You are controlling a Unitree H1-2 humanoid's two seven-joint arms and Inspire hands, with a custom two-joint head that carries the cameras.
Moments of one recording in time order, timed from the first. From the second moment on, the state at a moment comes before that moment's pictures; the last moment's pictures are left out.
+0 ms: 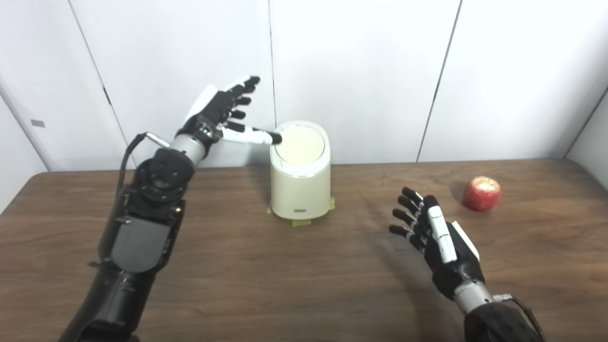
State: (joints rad) left arm -0.79 0.28 -0.19 0.11 0.32 0.48 -0.29; right arm -0.07 -0.08 -0.06 -0.30 0.14 0.42 0.07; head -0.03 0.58
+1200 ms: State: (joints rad) left arm -1.04 0.20 -0.46 0.53 0.62 0.33 -0.27; right arm -0.07 -0.05 -0.06 -0.32 0.13 0.42 0.05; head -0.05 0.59
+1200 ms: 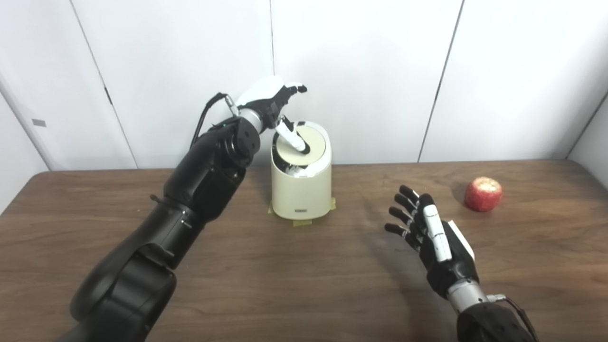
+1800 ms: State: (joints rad) left arm -1.05 0.22 -0.52 0.52 0.75 0.27 -0.28; right arm -0.07 -0.06 -0.07 -0.35 0.14 0.42 0.04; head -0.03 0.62
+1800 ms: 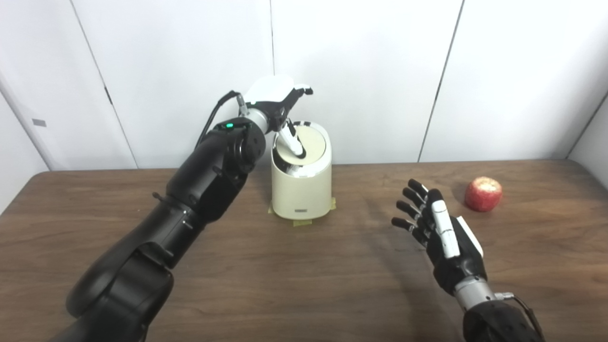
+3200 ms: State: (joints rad) left arm -1.03 0.24 -0.28 0.32 0.61 0.38 -0.50; right arm -0.07 -0.06 -0.08 -0.38 0.15 0.43 0.03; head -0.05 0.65
